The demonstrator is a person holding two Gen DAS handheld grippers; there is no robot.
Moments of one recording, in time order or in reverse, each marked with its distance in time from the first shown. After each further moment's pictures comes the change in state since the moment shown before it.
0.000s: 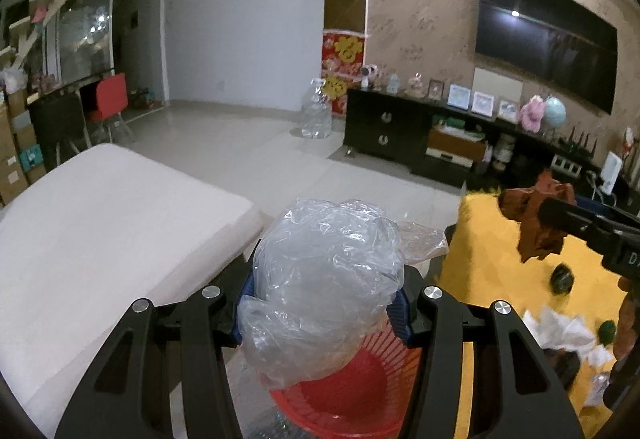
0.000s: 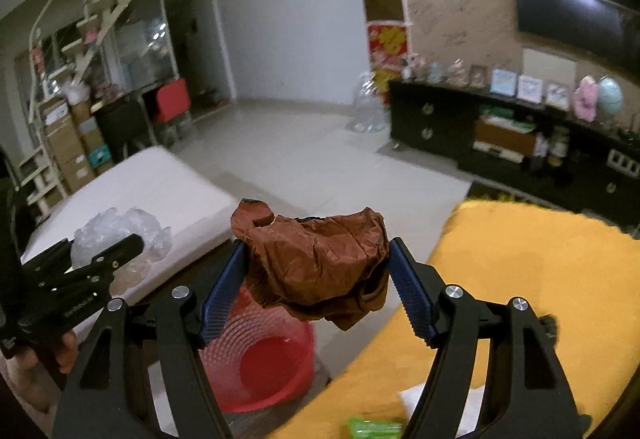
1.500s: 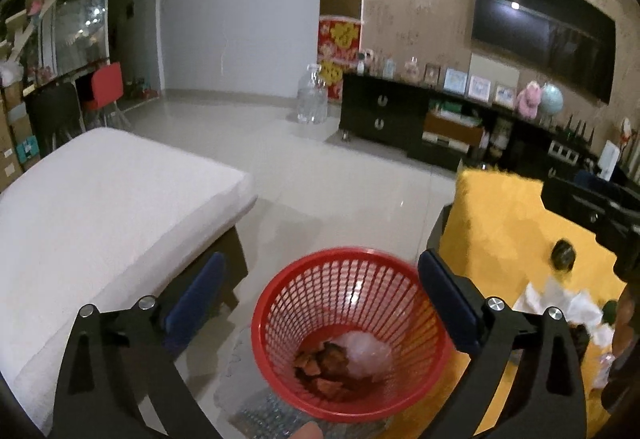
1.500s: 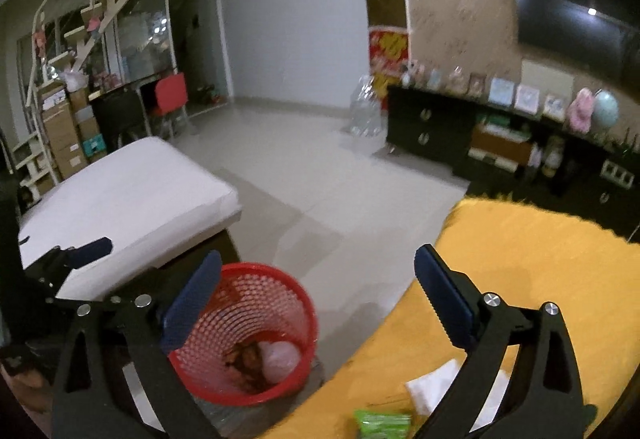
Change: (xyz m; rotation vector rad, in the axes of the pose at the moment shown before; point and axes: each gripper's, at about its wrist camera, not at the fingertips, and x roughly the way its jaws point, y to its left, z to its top) left arm -0.003 0.002 -0.030 -0.008 0.004 -0.028; right arm -0.010 0.017 -0.018 -0.049 -0.060 -0.064
